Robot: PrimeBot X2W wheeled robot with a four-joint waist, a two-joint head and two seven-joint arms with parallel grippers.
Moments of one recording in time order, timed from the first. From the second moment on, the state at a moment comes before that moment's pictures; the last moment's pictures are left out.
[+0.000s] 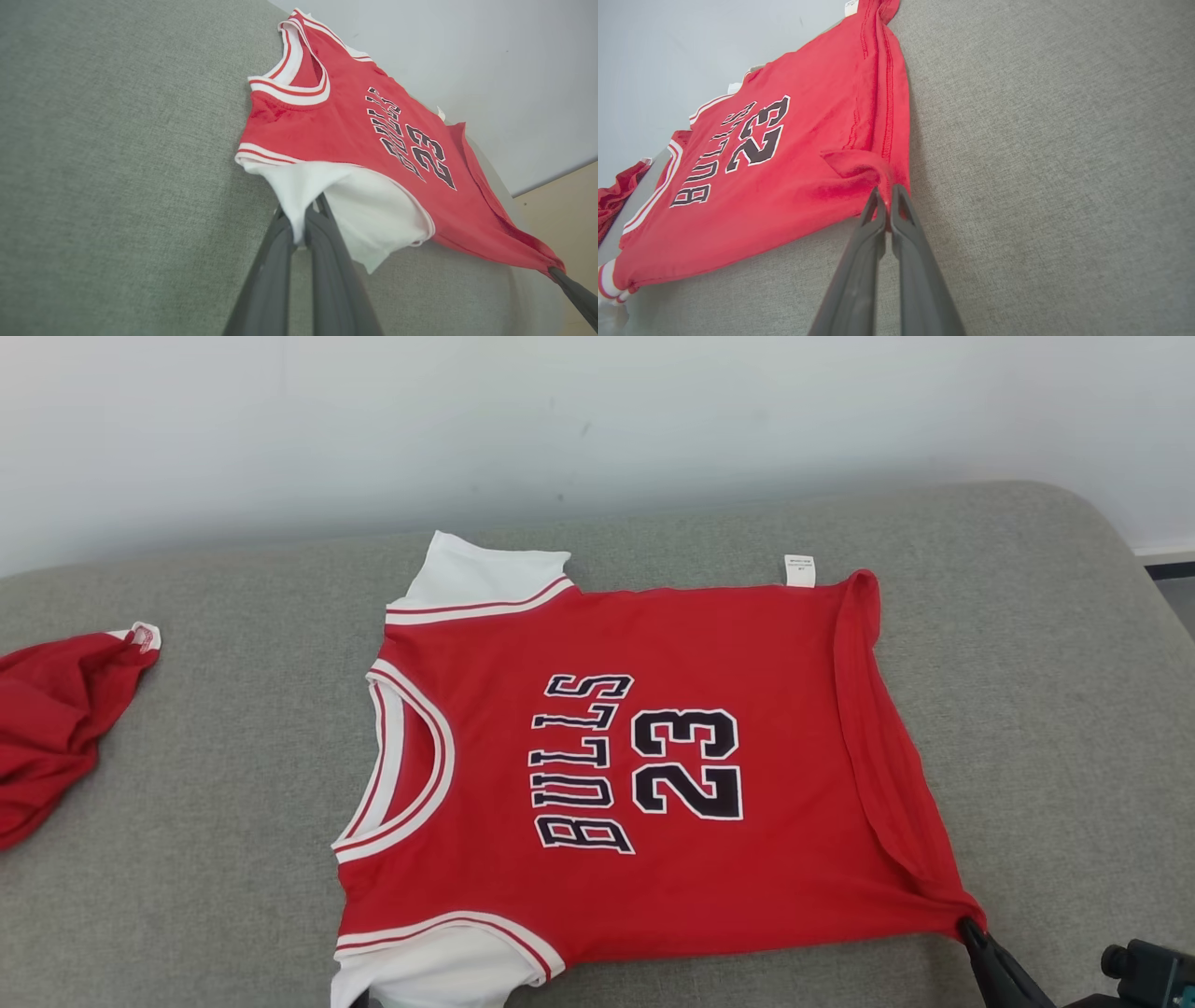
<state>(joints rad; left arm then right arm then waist) 0.16 0.35 -0.40 0.02 -0.93 0.08 -0.26 0.16 -0.34 0.01 0.14 0.76 0.13 0.05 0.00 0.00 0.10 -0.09</state>
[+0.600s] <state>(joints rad) -0.17 0.43 -0.43 0.08 -0.86 0.02 -0.12 -0.06 -0.27 -0.01 0.18 0.79 0.13 0.14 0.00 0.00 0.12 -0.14</state>
